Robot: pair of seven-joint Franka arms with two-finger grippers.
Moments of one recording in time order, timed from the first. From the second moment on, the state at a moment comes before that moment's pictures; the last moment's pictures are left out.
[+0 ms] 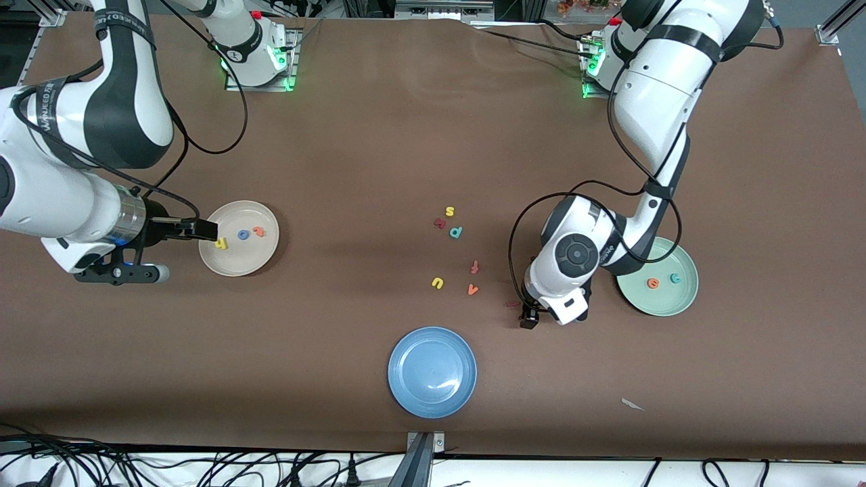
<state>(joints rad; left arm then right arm) -0.31 0.86 -0.14 -1.41 0.08 2.30 -1.85 0.40 0.40 -0.33 -1.41 0.16 1.62 0.07</state>
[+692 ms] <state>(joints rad) -0.36 0.93 -0.11 -1.34 0.08 2.30 -1.96 0.36 0.40 -0.32 -1.40 0.15 1.62 0.07</state>
